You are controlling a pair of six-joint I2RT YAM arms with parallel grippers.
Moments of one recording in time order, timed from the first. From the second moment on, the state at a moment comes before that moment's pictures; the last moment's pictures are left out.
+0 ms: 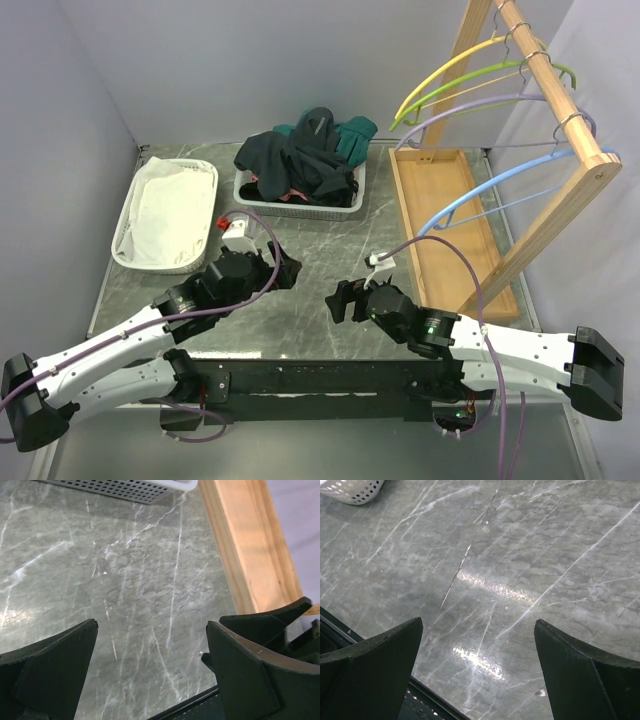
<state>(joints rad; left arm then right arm) -0.93 0.85 0.69 -0.24 -0.39 -0.75 1.12 0.91 0.42 0.02 0.48 0.62</state>
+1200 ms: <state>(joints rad) -0.54 2.07 1.94 -0.40 -0.50 -0.48 1.12 0.88 0.42 0.01 0.49 0.64</state>
